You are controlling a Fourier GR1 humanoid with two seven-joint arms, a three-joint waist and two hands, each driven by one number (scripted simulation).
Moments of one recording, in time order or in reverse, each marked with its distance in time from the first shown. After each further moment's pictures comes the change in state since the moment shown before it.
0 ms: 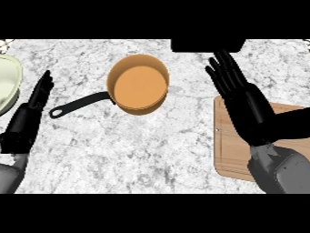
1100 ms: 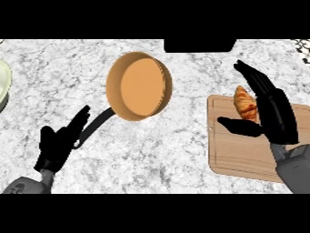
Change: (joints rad) left arm 0.085 -0.131 -0.092 0.091 0.142 -0.187 0.235; right arm 0.012 -0.300 0.144 0.166 0.843 -0.265 0.049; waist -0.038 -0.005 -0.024
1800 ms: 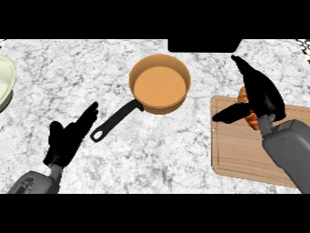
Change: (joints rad) left arm -0.040 -0.053 0.008 0.012 -0.028 -0.037 0.019; right arm -0.170 0.094 -0.053 0.115 -0.045 0.358 0.510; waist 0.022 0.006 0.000
